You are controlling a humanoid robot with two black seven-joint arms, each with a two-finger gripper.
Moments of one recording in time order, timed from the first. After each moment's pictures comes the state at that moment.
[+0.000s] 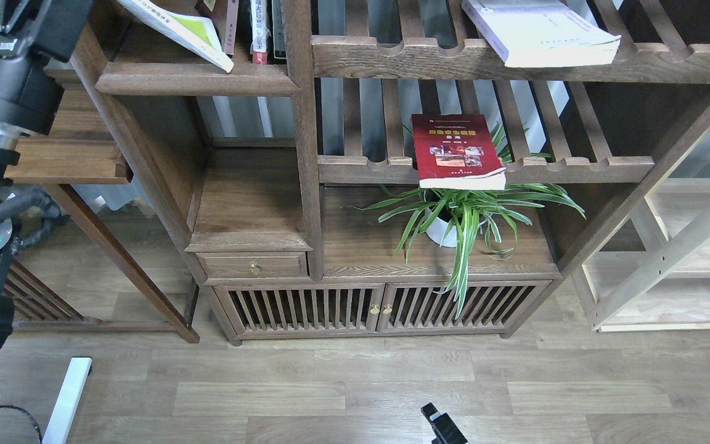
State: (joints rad) left arm -0.42 0.30 -1.45 -1.51 0.37 -0.38 -0.16; right arm -0.26 0.02 0.87 0.77 0.05 0.58 0.17
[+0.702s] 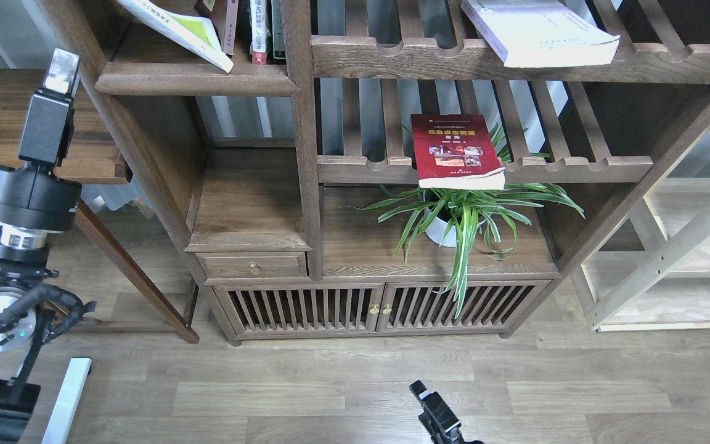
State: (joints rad) left arm -0.17 0.20 -1.45 -1.50 0.21 -0.49 -0.18; right arm -0.23 -0.01 0.87 0.85 0.05 0.58 0.16
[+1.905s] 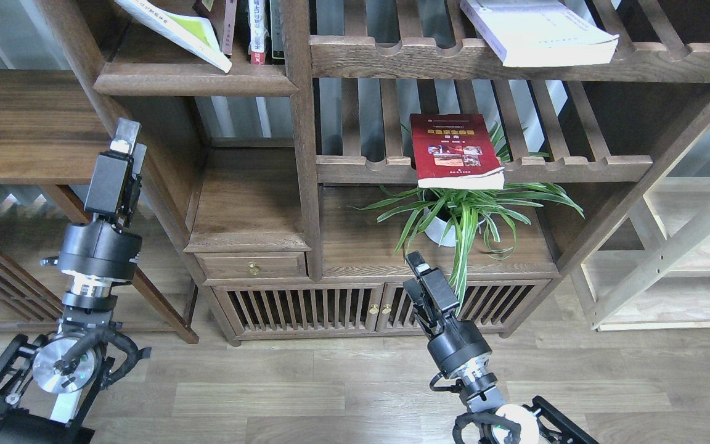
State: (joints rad) left arm -0.06 0.08 -1.35 -1.45 0.14 -0.49 -0.18; right arm -0.02 0.01 0.98 1.10 0.10 0.54 0.16
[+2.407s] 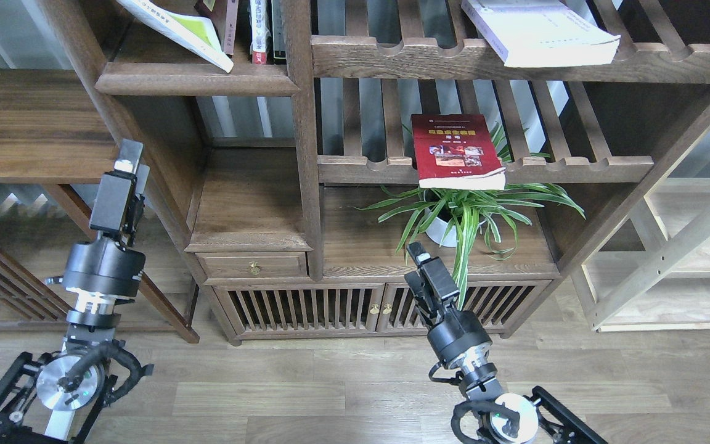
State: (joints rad) left arm -0.01 0.06 -1.32 -1.44 0.14 -0.49 -0.18; right arm -0.02 0.02 1.03 1.19 0.12 0.39 0.16
